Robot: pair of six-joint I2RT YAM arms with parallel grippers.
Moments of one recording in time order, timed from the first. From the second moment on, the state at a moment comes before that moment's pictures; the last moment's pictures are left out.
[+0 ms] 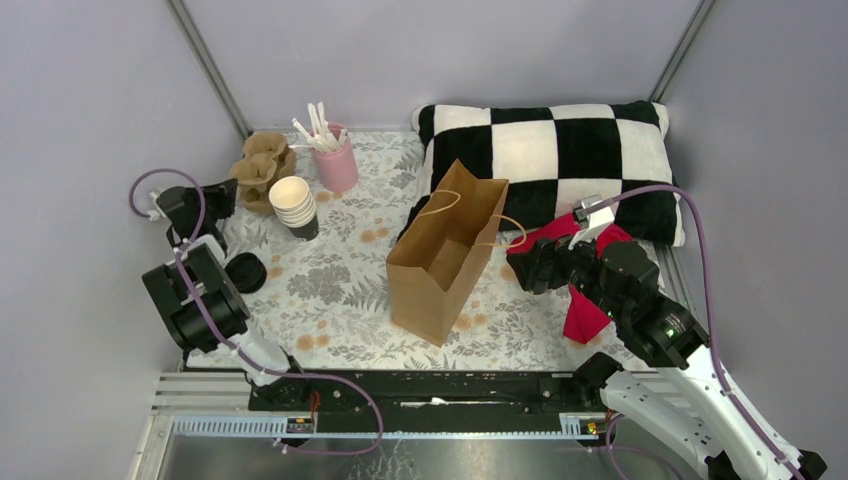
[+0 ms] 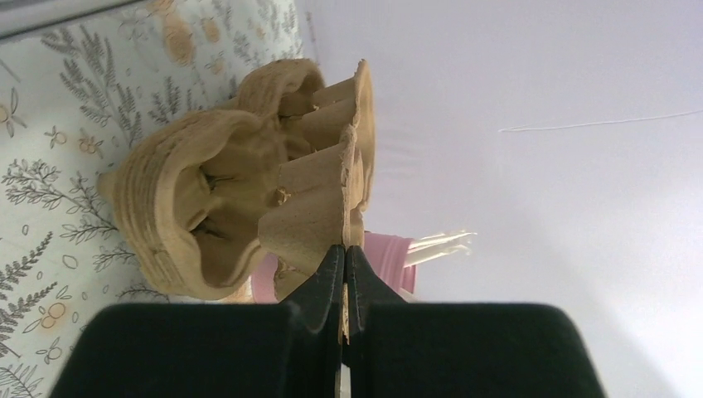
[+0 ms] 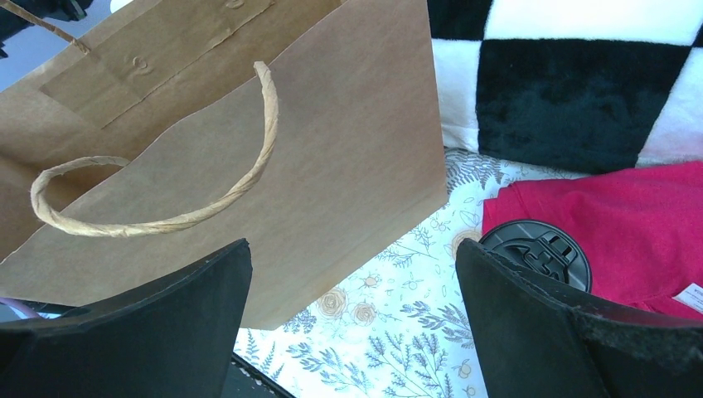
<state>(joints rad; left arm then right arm) 0.59 1.67 0.89 0.48 0.40 -1.28 0.65 0.60 0.87 -0.57 0.07 0.31</state>
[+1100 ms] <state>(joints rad) 0.59 1.19 0.87 0.44 0.38 -1.40 0.65 0.68 0.92 -0.57 0.07 0.31</state>
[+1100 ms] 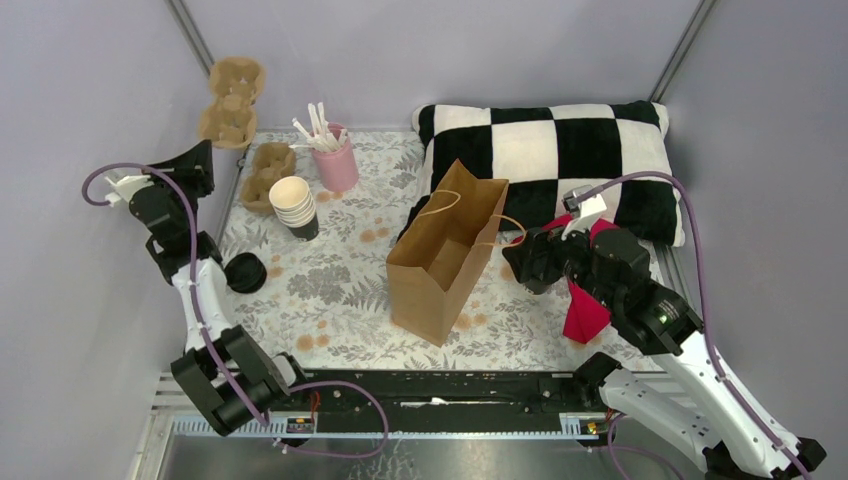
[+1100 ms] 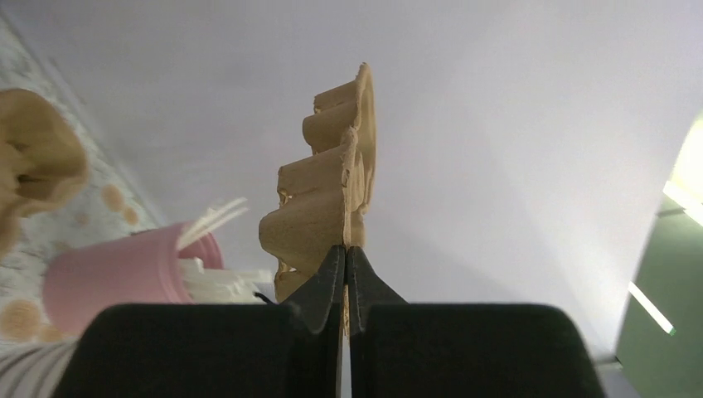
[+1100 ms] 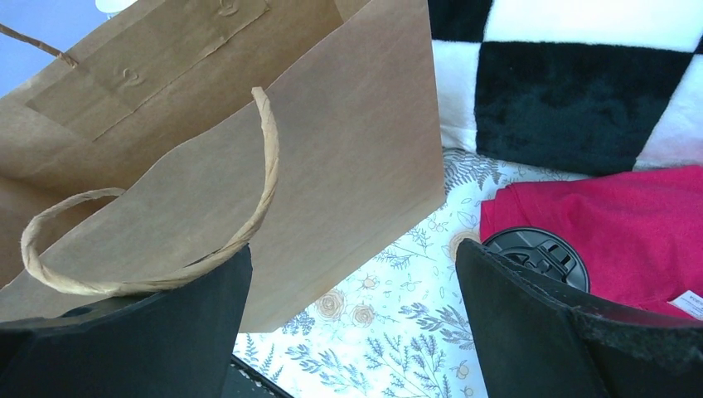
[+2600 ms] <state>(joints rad) 0.07 0.76 0.99 0.27 0.71 -1.27 0.65 1.49 2.01 -0.53 -0.20 0.49</state>
